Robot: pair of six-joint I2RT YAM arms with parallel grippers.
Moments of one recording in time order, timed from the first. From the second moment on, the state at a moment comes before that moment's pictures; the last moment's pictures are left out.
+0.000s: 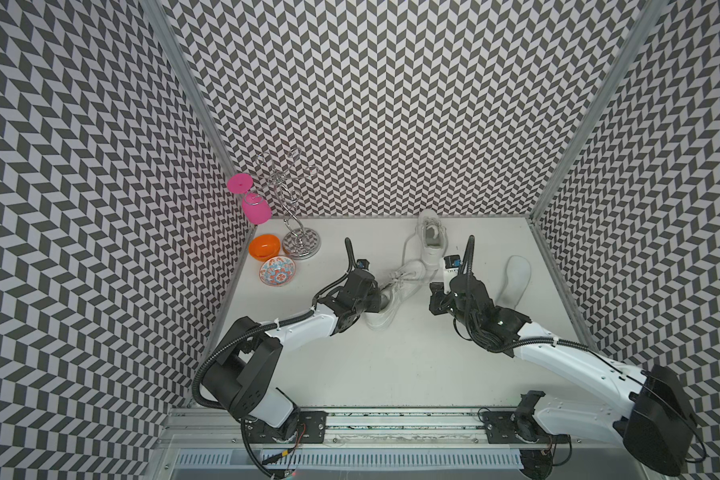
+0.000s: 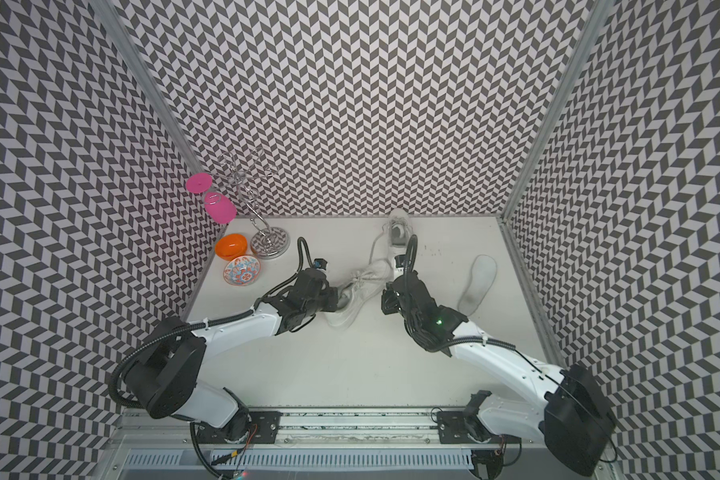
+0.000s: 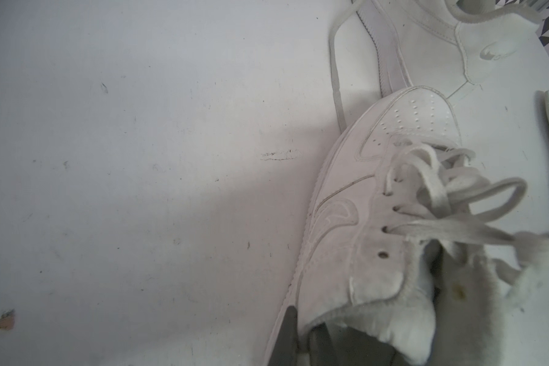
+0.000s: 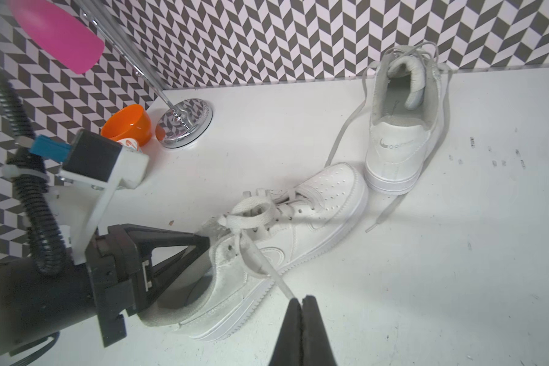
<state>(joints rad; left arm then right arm) -0.62 1.52 0.81 -0.03 -0.11 -0.47 0.74 1.17 0.77 -0.13 0.29 0.42</state>
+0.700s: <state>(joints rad) -0.65 1.52 0.80 -0.03 -0.10 -0.47 0.52 1.16 0.69 -0.11 0.21 0.46</state>
